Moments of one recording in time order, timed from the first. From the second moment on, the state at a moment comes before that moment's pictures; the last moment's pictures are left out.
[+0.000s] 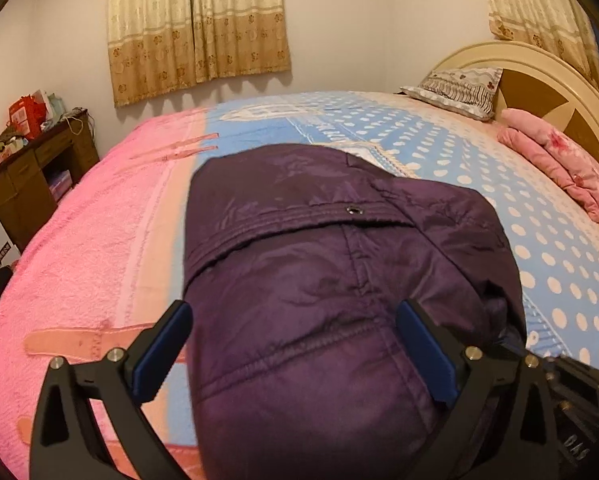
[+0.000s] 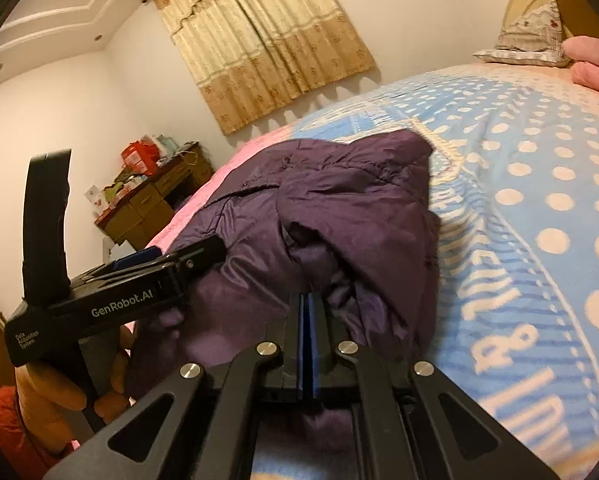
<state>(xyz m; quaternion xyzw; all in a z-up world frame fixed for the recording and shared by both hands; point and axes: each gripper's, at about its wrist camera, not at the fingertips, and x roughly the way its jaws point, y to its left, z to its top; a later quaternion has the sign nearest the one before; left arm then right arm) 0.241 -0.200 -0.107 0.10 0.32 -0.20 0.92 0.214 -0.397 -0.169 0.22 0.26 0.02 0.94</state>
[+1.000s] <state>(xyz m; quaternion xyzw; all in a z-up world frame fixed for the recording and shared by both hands) 0.329 -0.147 -0.106 -0.04 0.37 -0.25 0.89 0.227 -0.496 -0.155 0.37 0.26 0.03 0.89</state>
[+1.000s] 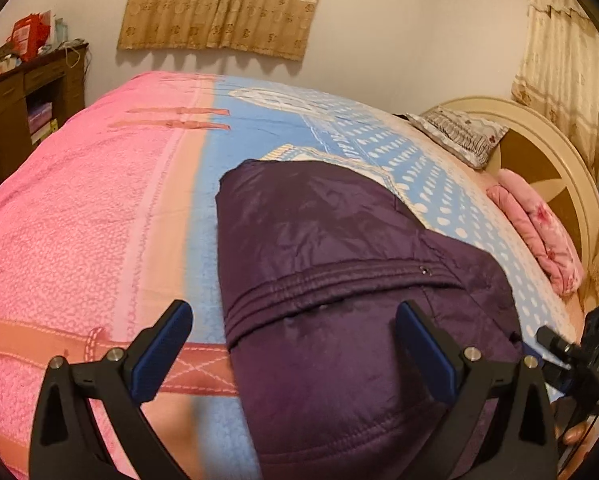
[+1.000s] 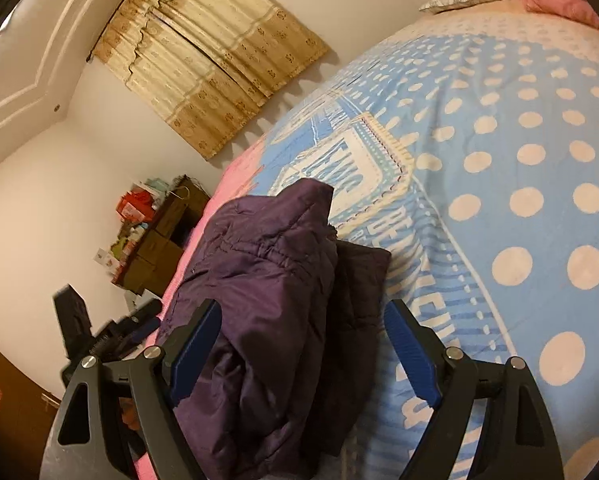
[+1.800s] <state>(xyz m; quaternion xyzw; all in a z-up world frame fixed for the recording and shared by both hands) 0.349 -0.165 -0.124 -0.05 0.41 -0.26 0.87 0.317 -0.520 -0.204 0.44 0.25 0.09 0.86</state>
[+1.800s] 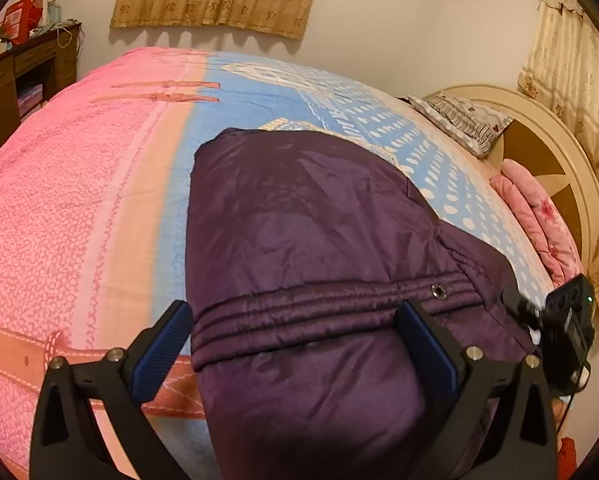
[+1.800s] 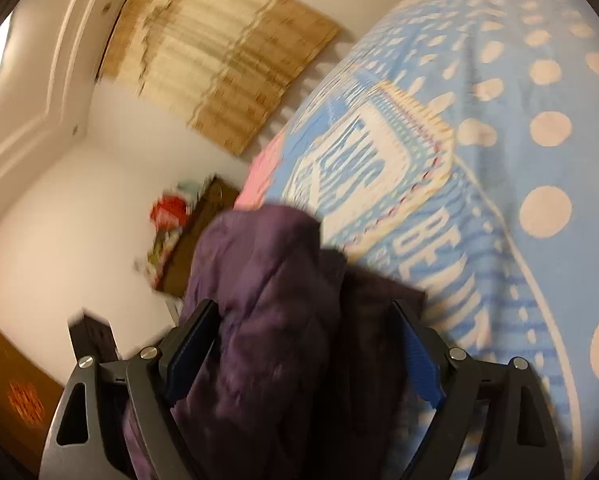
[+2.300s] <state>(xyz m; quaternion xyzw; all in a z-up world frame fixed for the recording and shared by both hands) 0.362 -0.147 -0.140 -0.10 0.42 -0.34 0.83 0.332 -0.492 -0.207 0.37 0.29 0.12 0.88</state>
